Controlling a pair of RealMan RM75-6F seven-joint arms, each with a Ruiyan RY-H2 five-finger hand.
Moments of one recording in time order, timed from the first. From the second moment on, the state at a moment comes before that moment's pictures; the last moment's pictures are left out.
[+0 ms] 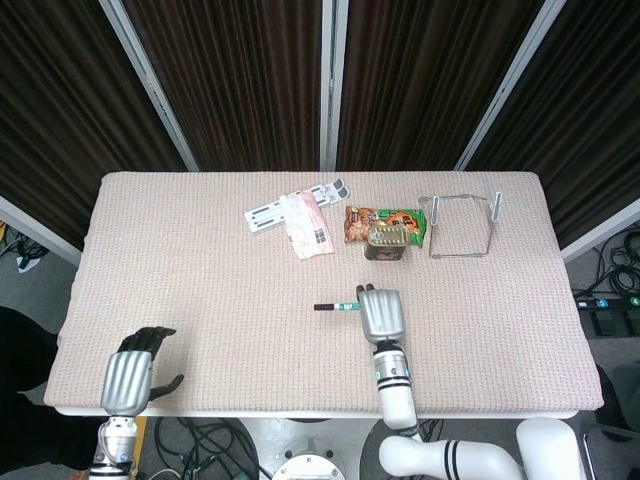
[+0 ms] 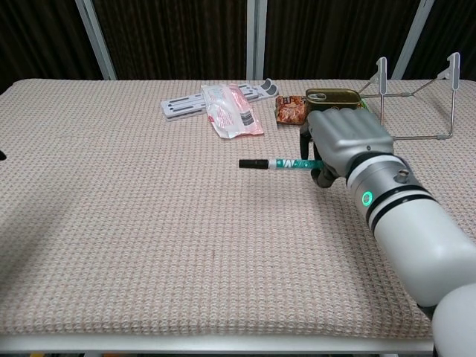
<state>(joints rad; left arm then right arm) -0.02 -1.60 -0.02 -1.68 1.54 1.51 0.41 0.64 -2.01 0.27 -1.45 -0.92 1.40 -1.00</state>
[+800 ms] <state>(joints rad) -0.35 -1.82 -0.31 -1.74 1.34 1.39 0.87 0.69 -2.06 0.32 -1.52 -0.99 1.51 -1.10</state>
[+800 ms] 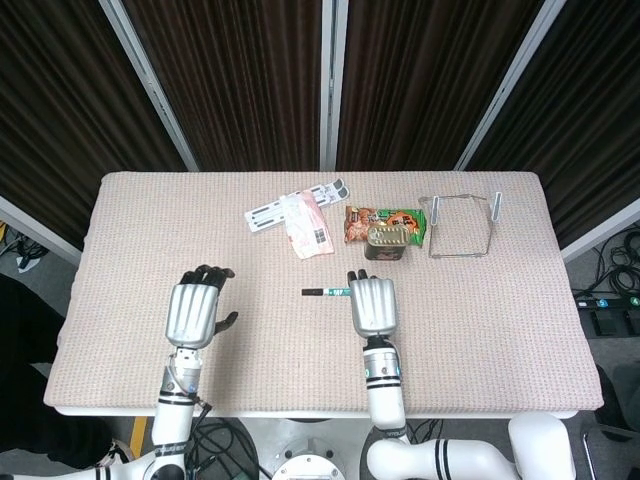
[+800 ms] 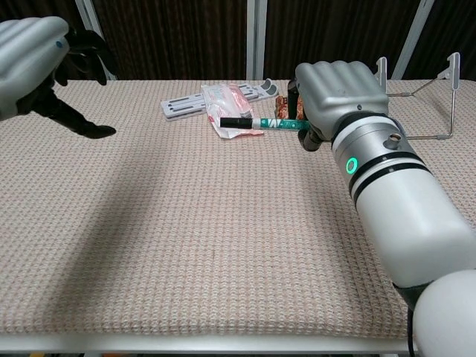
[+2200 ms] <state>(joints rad) -0.69 -2.10 -0.46 -1.43 1.11 1.38 0.95 0.80 -2.22 0.43 -1.30 -1.07 1.50 -1.07</state>
